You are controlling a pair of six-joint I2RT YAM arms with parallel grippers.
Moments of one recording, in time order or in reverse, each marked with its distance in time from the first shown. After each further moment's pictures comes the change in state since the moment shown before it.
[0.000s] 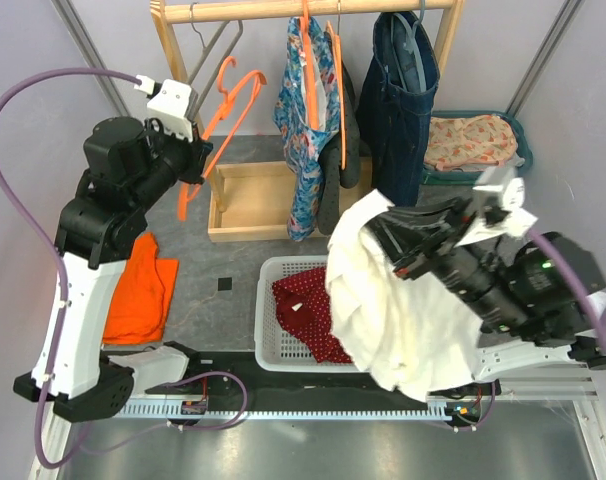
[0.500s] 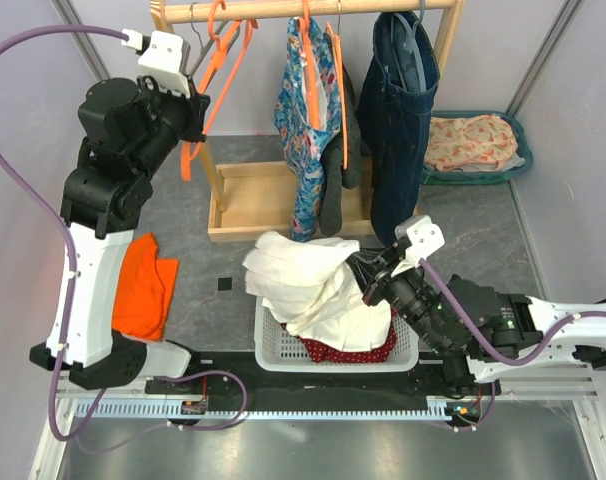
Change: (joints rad) left arm 0.000 0.182 0.249 0.084 -0.064 0.004; right arm 0.002 -0.049 -0.343 -0.091 0.246 0.196
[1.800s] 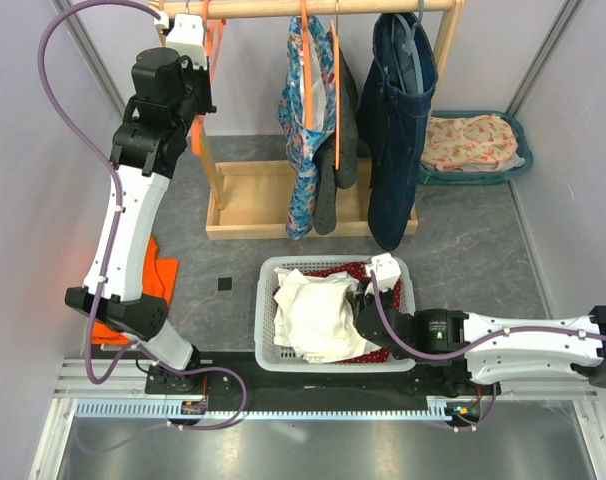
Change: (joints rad) left arm 0.100 0.266 0.069 0.096 -0.132 -0.002; right arm -0.203 0.026 -0.530 -0.185 -0.109 0.671
